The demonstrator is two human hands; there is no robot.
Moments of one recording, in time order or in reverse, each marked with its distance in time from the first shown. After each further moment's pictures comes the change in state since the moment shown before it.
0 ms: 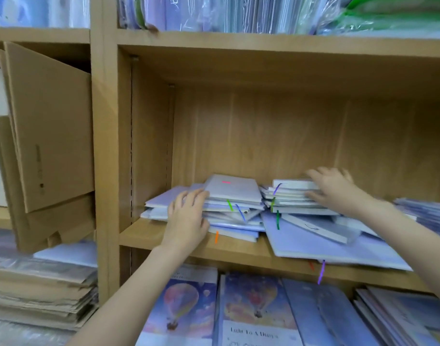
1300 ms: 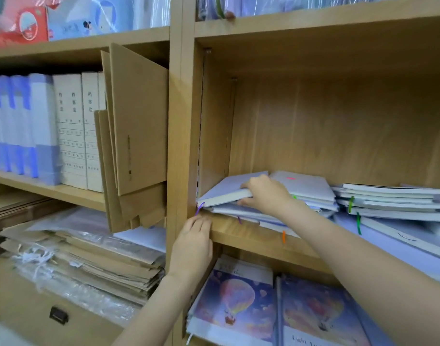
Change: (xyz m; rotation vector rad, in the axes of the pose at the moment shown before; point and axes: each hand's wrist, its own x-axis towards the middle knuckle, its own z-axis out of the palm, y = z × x) left_hand -0.070 -0.097 -0.009 0.235 0.192 -0.013; right_hand 0.048 -0.244 0.013 0.225 0.049 -0.363
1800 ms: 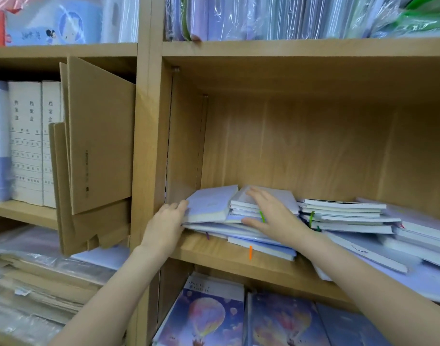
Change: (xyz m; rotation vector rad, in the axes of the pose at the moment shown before) left_hand 0.074 0.003 -0.010 0.048 -0.266 -0.097; right_hand -0.051 0.072 0.000 0.282 0.129 -0.112
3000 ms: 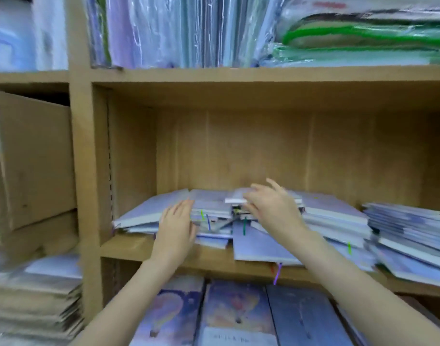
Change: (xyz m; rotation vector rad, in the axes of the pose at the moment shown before) left_hand -0.027 0.146 -0.016 -0.276 0.131 0.171; right_hand -0.094 0.040 -0.091 -0.465 0.505 -0.049
